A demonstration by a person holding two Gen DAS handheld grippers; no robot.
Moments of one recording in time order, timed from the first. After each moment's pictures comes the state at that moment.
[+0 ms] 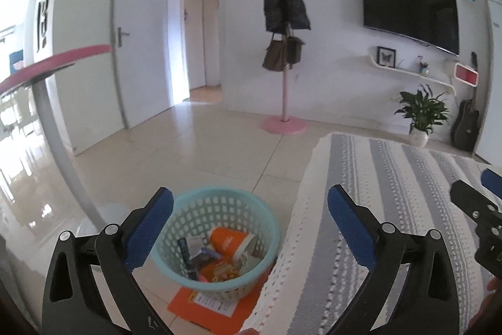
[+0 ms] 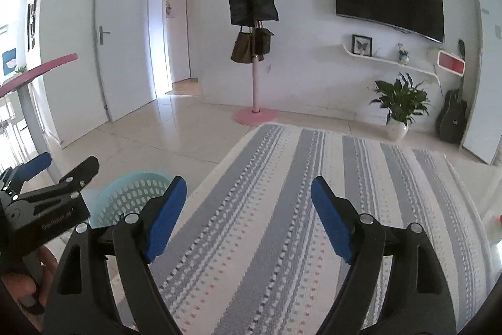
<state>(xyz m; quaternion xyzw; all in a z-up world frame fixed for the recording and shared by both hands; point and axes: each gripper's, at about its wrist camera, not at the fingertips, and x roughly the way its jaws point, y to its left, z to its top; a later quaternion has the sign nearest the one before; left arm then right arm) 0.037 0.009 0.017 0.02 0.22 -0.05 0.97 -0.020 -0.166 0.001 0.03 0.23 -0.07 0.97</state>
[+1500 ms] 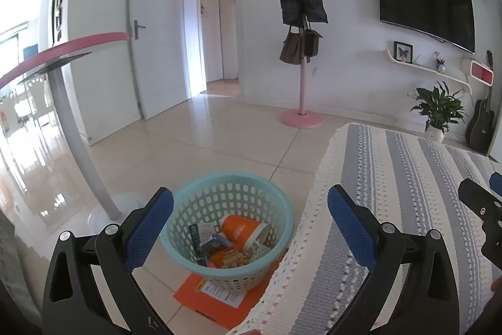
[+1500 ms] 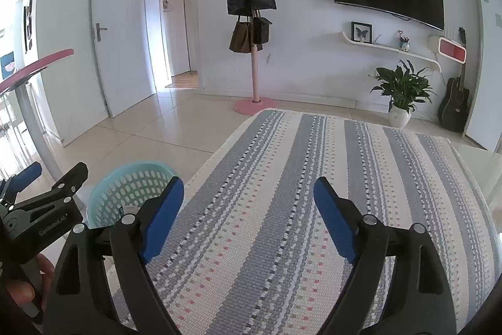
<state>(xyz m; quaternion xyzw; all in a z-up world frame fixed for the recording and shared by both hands) 0.028 0.014 0.007 0.02 0.23 -0.01 0.97 -0.011 -0.169 -0.017 0.04 0.24 -0.07 0.97</state>
